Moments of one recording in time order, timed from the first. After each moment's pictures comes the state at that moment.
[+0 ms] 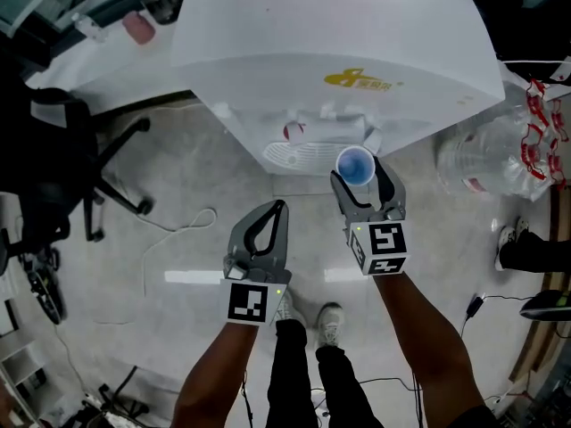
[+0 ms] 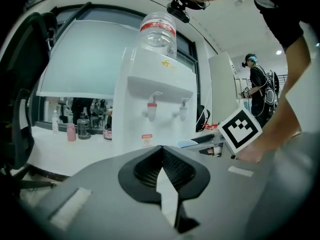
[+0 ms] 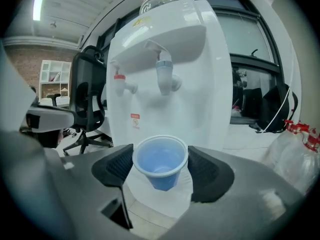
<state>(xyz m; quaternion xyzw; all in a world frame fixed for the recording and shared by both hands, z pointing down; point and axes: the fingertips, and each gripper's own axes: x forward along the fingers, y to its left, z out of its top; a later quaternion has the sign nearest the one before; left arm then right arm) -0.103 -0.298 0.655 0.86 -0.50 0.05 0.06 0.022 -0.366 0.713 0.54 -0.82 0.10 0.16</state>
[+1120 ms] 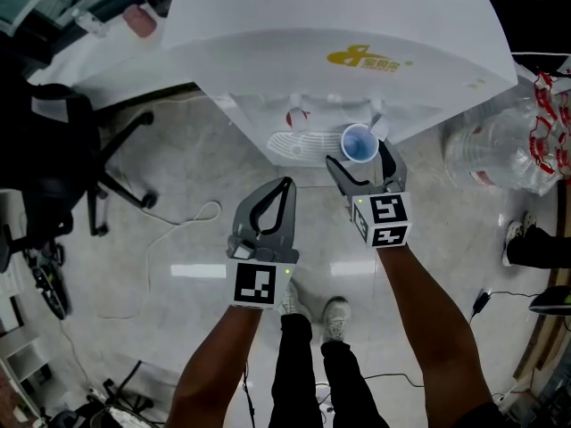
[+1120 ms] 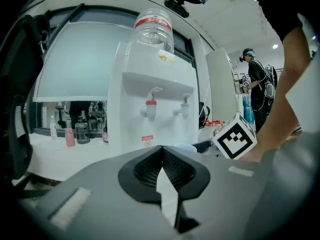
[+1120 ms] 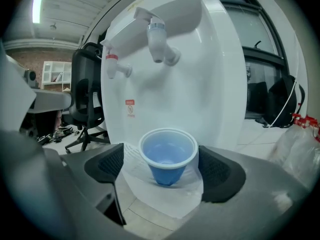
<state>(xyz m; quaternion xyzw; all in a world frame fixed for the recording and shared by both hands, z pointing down) -0.096 -0.317 0.655 0.86 -0.50 0.07 0.03 0.020 -0.389 0.753 0.52 -0.83 0.11 0.17</state>
